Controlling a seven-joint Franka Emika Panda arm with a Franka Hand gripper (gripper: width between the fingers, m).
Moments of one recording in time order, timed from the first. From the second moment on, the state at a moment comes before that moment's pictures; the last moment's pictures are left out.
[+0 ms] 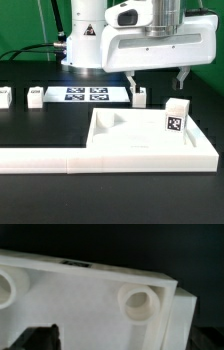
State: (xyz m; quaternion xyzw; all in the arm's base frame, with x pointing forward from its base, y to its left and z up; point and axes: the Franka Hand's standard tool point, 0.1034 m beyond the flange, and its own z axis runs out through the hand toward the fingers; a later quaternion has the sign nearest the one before) arm 0.510 0.103 0.074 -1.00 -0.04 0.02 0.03
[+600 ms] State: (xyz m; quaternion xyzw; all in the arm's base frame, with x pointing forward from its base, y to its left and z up) arm 0.461 0.097 0.062 -1.00 -0.02 0.03 0.03
